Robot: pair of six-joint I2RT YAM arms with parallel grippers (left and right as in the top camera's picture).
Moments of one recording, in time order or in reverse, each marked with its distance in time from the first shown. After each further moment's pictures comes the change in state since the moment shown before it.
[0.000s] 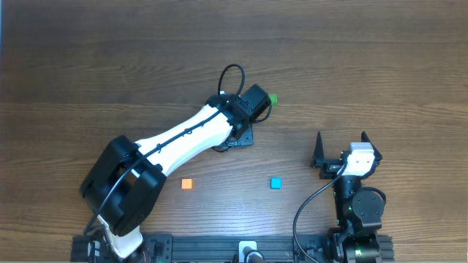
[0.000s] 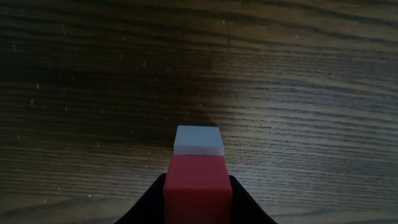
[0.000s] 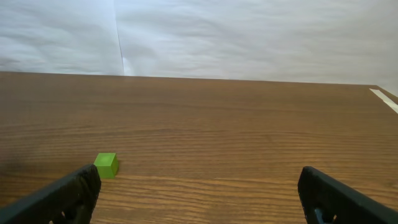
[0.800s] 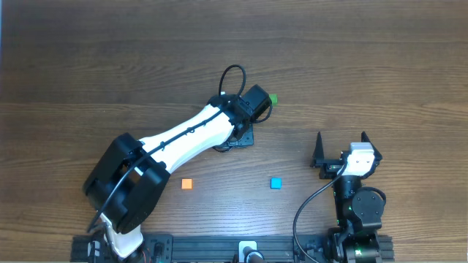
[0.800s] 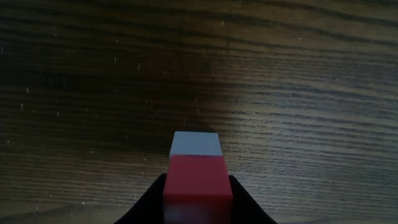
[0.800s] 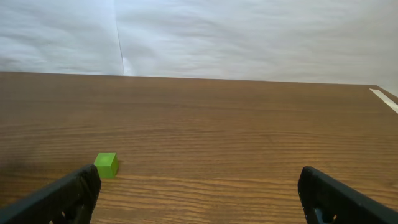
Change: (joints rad) left arm 0.000 0.021 0.000 0.015 0.000 -0.002; right arm 0.000 0.000 0.000 0.000 0.000 0.000
